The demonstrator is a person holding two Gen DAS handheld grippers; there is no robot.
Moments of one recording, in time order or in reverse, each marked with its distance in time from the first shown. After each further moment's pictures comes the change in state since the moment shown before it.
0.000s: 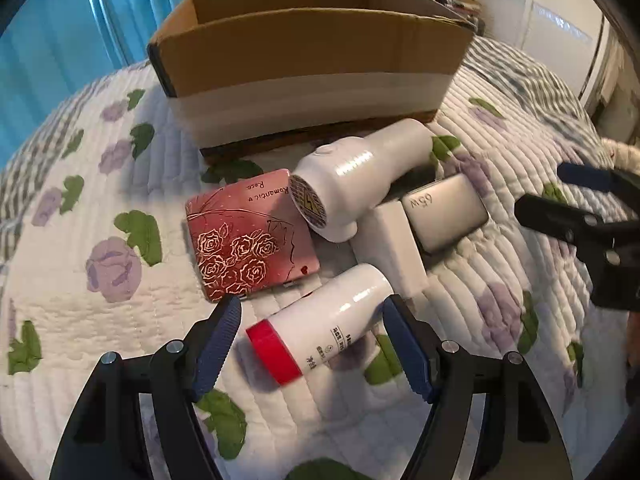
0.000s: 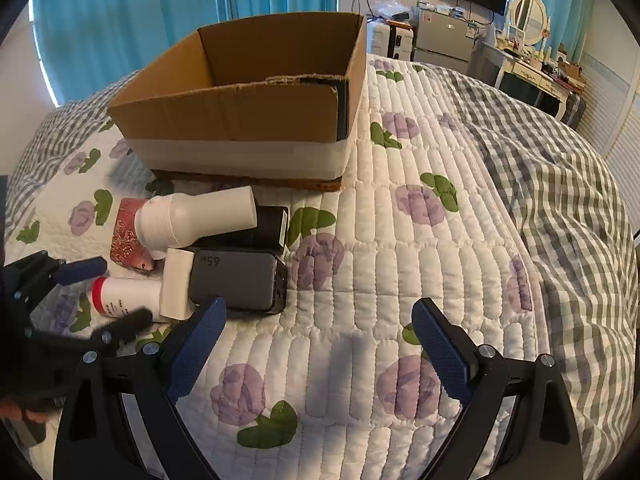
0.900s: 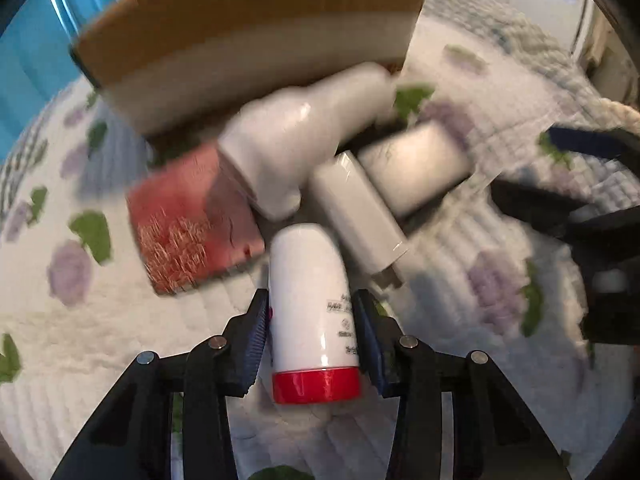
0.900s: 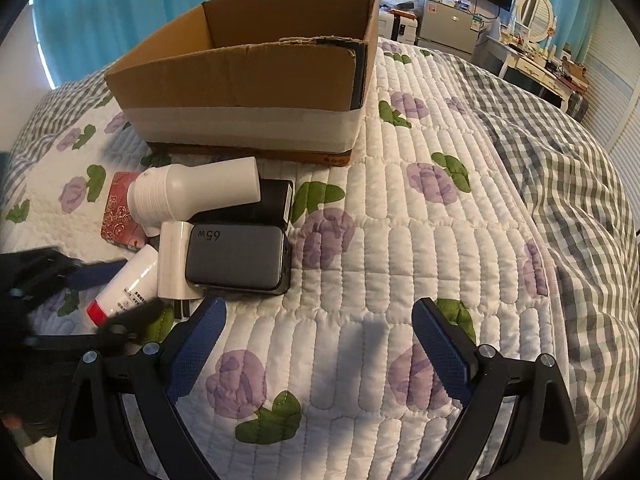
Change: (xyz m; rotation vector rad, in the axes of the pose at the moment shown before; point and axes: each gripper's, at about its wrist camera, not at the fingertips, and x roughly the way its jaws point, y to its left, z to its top) left arm 0.017 -0.042 -0.007 0.105 0.092 0.019; right arm 0.009 0.009 -0.010 -0.027 0.036 -0.020
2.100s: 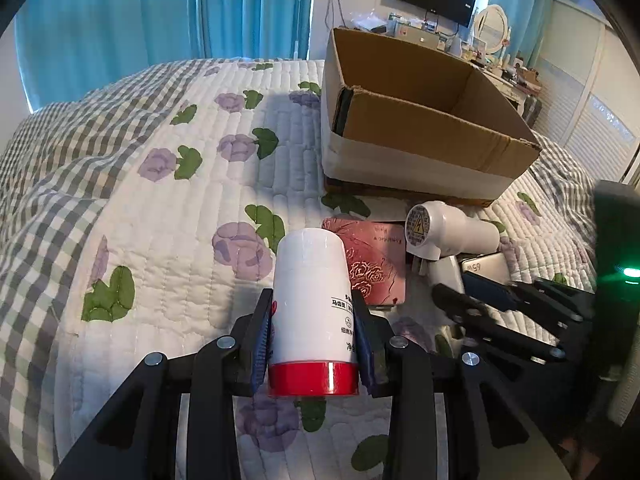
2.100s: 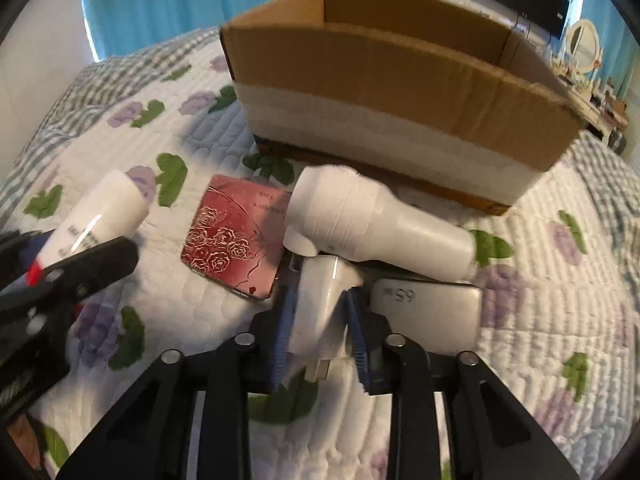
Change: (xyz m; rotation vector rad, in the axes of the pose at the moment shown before) left arm -0.069 0.102 -0.024 -0.389 -0.210 0.043; right arm 0.013 0.101 0.018 -0.108 -0.050 0.125
